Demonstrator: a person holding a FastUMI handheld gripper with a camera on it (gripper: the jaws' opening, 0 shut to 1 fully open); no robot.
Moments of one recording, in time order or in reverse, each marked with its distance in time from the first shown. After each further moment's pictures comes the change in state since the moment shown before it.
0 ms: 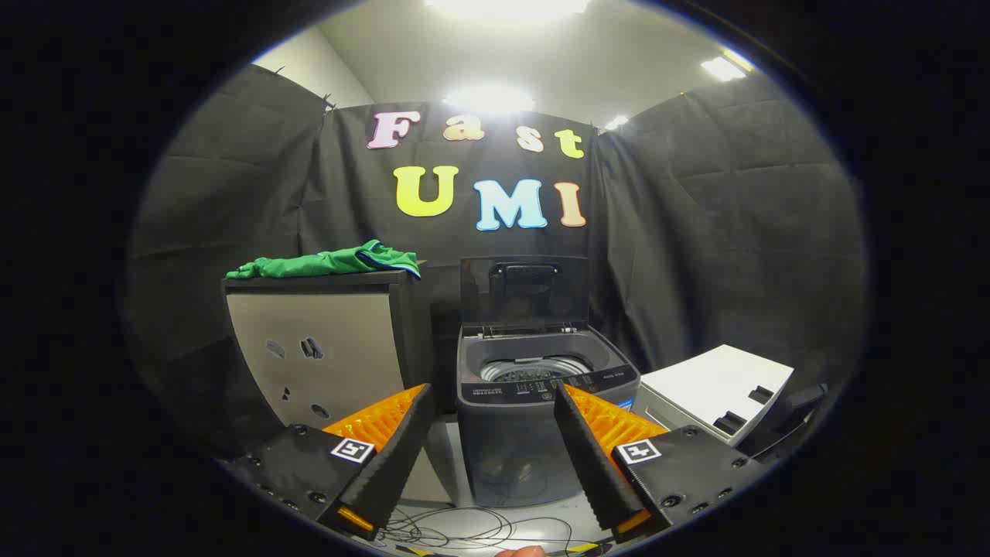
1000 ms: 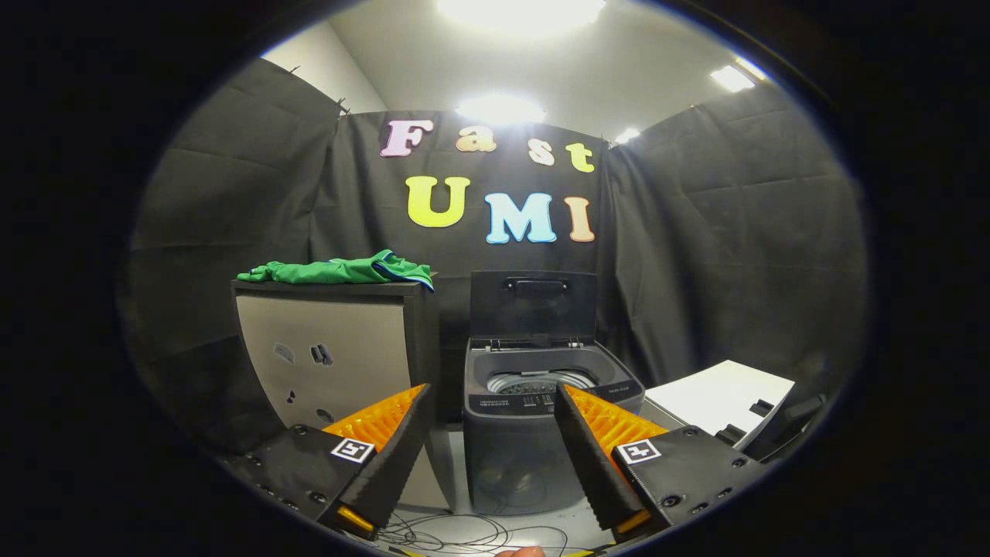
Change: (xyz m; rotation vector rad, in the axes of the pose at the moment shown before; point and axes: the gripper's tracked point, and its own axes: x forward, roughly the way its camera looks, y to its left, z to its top) arm 0.000 0.013 0.012 -0.026 -0.048 0.024
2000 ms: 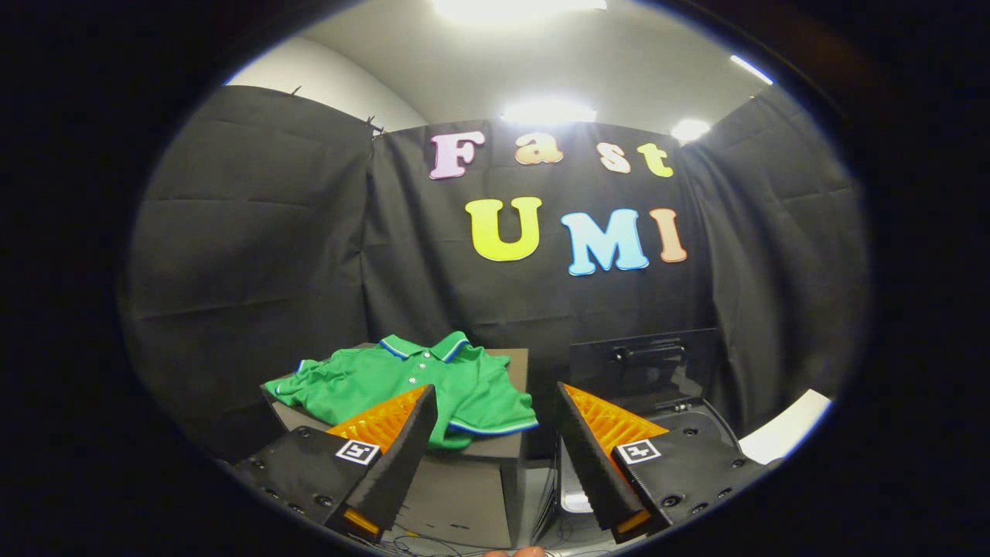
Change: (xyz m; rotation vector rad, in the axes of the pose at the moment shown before) arm 0.173 0.134 0.177 0.051 -0.020 0.304
